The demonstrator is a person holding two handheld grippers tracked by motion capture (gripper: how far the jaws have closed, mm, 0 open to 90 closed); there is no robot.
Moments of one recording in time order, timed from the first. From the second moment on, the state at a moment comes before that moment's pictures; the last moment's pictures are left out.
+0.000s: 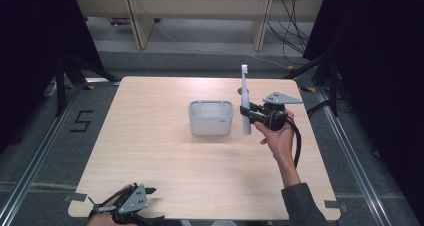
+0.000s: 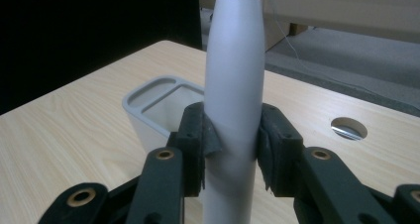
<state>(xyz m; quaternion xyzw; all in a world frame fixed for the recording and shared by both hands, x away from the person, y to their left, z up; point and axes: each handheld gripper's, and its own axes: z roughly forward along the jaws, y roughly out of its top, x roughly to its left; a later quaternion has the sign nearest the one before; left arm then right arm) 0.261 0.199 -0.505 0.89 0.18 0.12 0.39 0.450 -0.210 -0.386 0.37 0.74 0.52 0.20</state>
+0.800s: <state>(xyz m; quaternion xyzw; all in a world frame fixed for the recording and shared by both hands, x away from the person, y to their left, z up) 0.261 0.199 -0.506 0.89 0.19 0.12 0.39 0.469 -0.186 -0.368 0.37 0.72 0.55 0.21</state>
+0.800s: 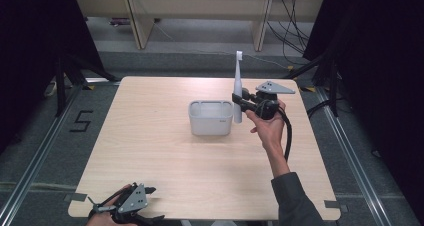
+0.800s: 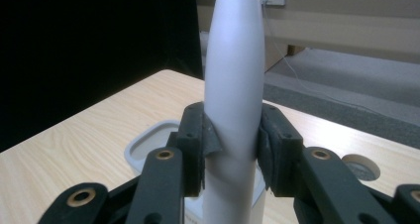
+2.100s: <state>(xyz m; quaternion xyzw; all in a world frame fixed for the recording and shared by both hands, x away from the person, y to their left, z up) 0.262 0.200 -0.504 0.90 0.18 0.11 0.38 0.511 -0.154 -0.383 0.41 0.69 0.55 0.22</state>
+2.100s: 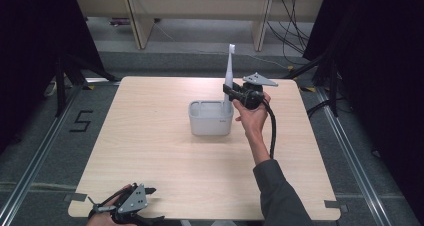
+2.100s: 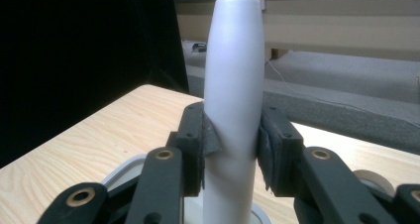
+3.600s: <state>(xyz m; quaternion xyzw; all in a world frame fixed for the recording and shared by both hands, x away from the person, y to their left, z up) 0.261 0.199 -0.505 0.90 0.18 0.11 0.39 0.512 -0.150 -0.425 0.42 0.73 0.49 0.23</state>
